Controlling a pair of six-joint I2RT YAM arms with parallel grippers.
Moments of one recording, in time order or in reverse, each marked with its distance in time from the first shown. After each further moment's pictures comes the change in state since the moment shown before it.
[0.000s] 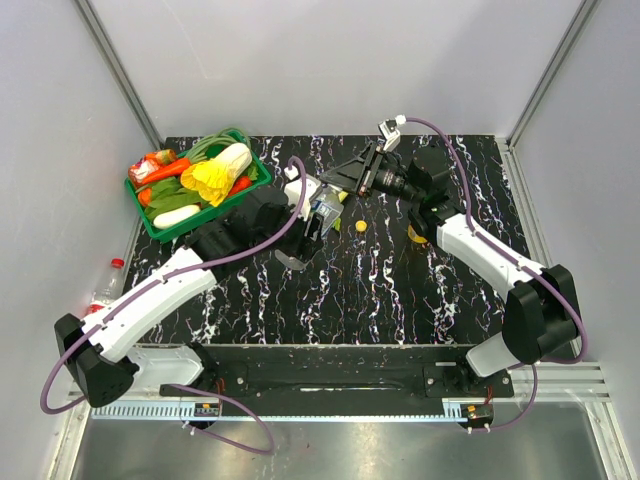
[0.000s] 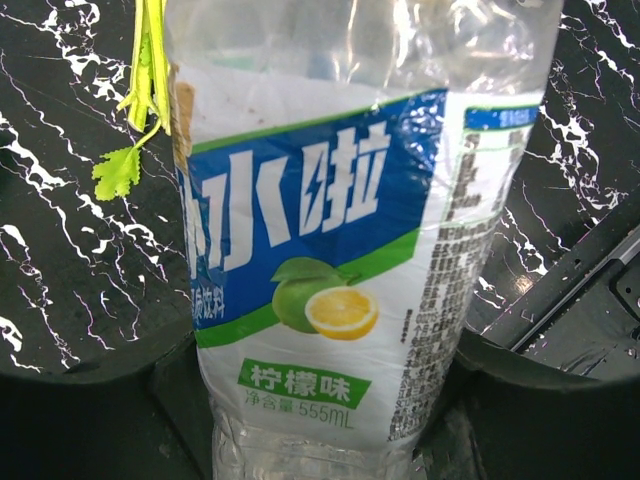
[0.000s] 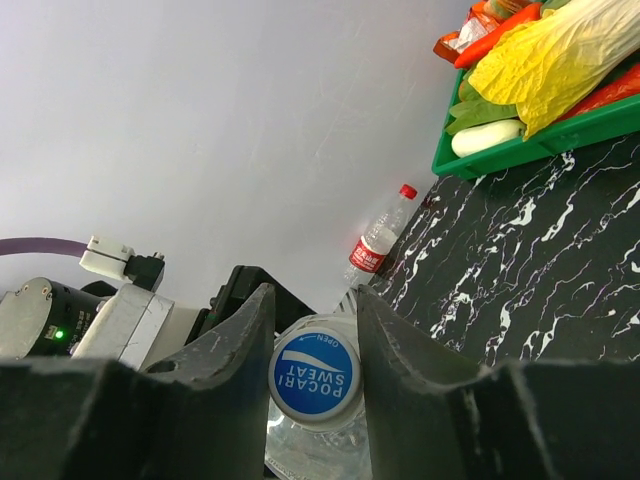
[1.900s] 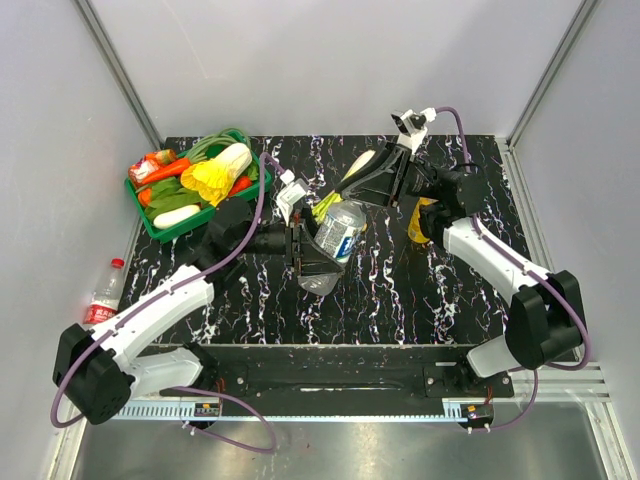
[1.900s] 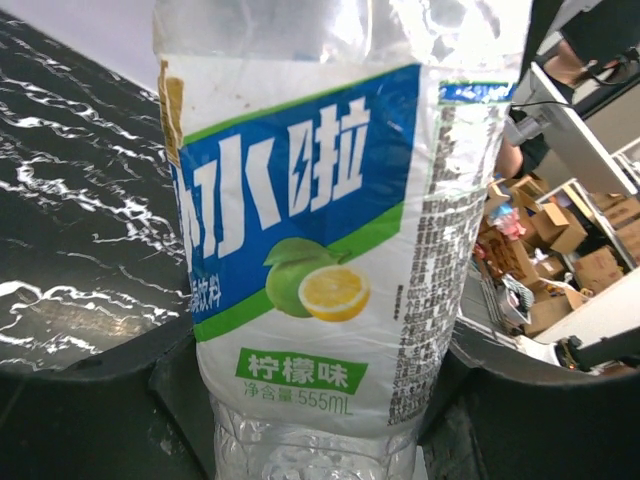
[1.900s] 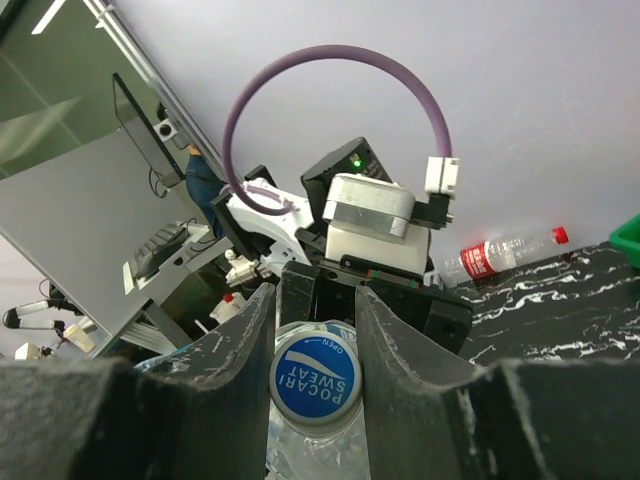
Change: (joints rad) left arm 0.134 -0.097 -0.354 0.898 0.960 -0.547; right arm -0.046 -0.033 -0.043 0.768 -0.379 0.297
